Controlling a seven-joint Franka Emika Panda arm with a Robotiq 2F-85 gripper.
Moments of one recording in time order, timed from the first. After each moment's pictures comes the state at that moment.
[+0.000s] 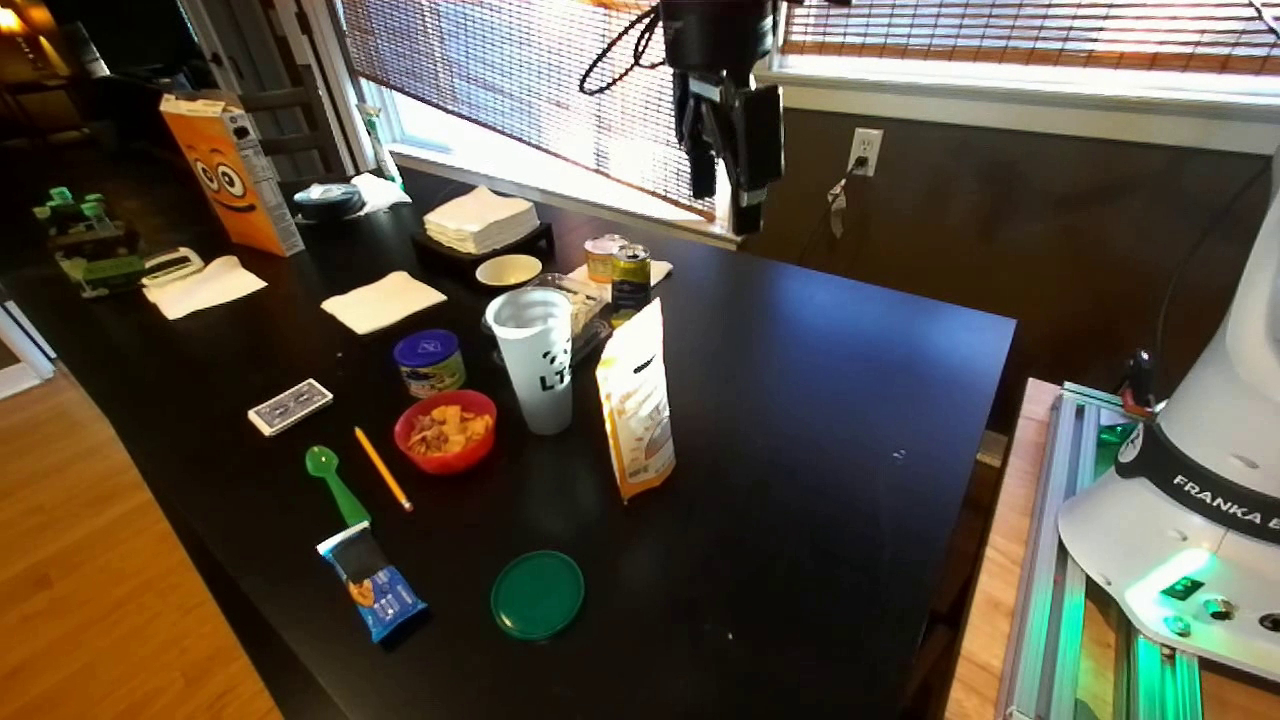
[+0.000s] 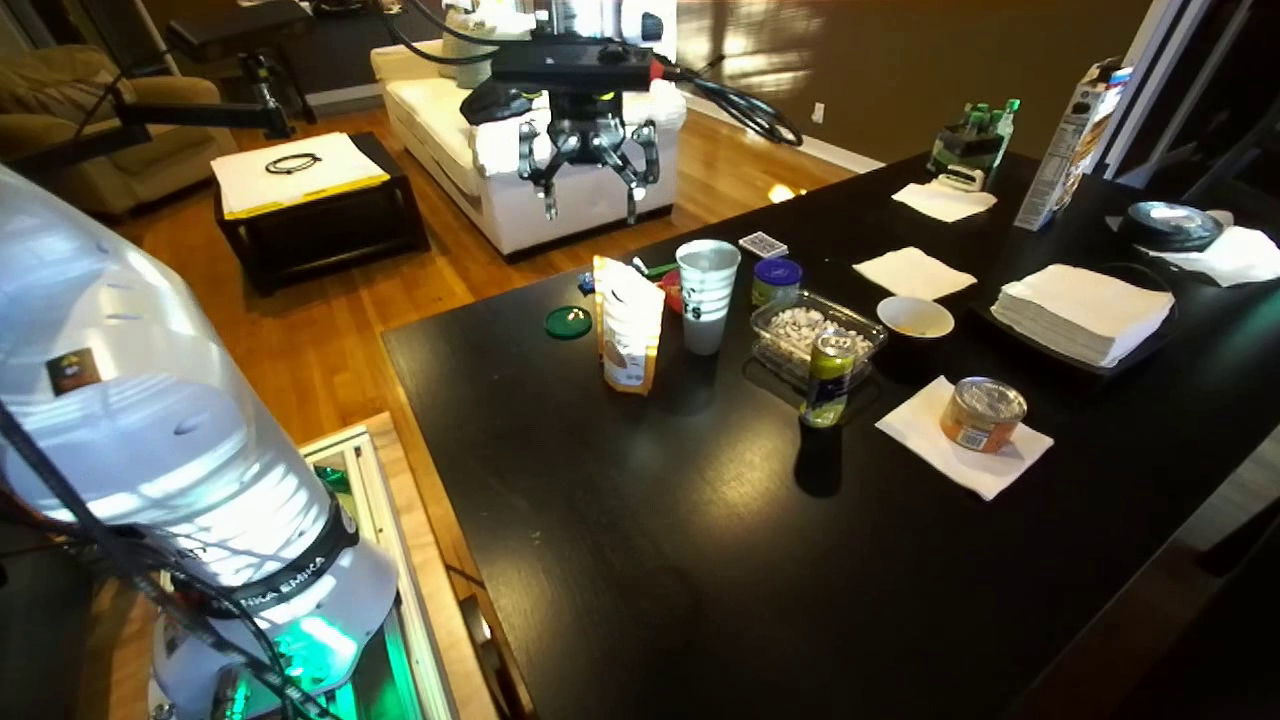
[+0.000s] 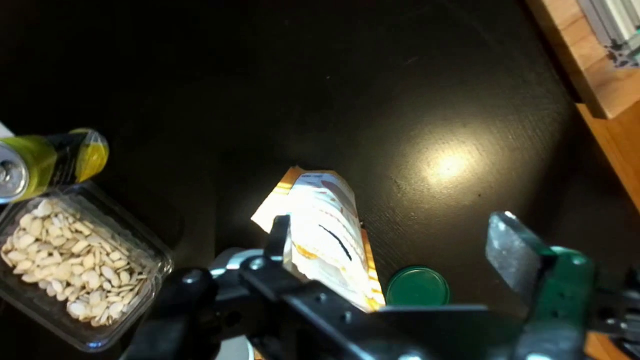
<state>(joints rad) 0.21 -0.34 0.07 -2.38 -0.04 1.96 -0.59</state>
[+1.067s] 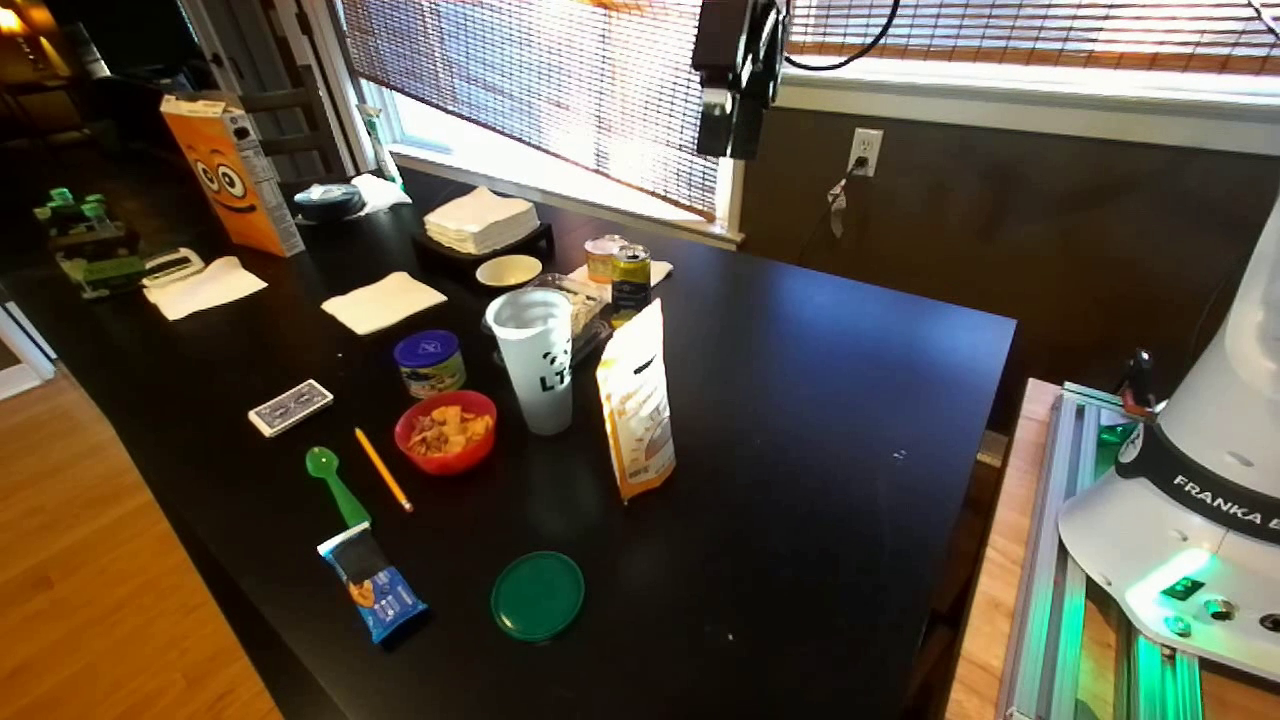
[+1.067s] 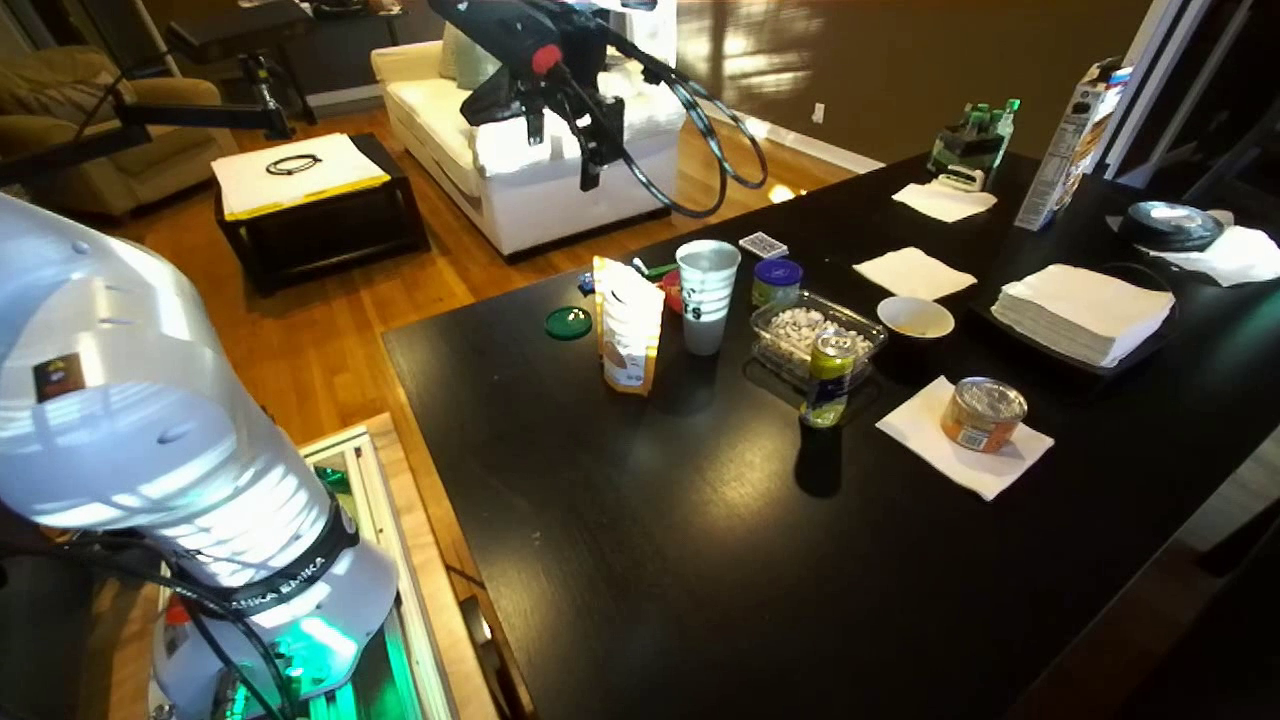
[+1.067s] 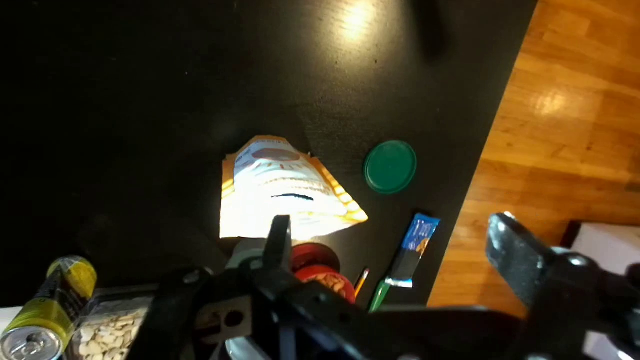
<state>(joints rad) 0.16 -0.50 0.02 -2.43 0.30 1.95 -0.14</state>
